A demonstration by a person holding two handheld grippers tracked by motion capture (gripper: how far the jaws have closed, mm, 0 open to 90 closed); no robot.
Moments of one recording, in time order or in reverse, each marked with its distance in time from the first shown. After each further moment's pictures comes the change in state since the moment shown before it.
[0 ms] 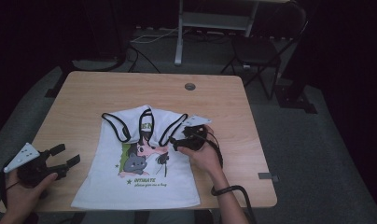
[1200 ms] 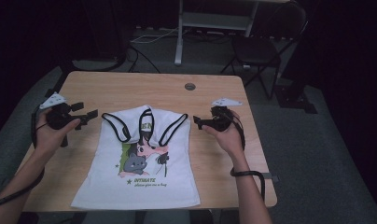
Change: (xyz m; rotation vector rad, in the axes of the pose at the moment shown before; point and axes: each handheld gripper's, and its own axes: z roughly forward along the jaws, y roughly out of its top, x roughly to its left) left arm 0.060 0.088 0.127 0.091 0.008 -0.018; right arm -0.080 0.024 -0.025 -0.040 -0.091 0.135
